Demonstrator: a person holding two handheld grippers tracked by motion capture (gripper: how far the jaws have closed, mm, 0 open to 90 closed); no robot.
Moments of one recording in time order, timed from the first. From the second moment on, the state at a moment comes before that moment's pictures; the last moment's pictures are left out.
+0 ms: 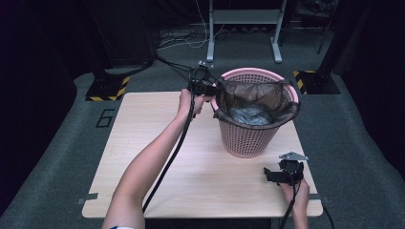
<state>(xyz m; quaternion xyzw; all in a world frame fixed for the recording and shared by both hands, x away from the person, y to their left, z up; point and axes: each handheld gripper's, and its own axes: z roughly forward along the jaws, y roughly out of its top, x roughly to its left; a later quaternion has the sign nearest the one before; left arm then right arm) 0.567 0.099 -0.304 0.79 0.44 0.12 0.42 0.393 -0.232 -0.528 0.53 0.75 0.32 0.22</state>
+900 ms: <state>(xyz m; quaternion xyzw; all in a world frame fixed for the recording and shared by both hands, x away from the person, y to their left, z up) 0.530 0.254 -0.307 0.73 0.51 0.15 0.43 0.393 -0.231 -0.529 0.54 0.75 0.32 0.23</state>
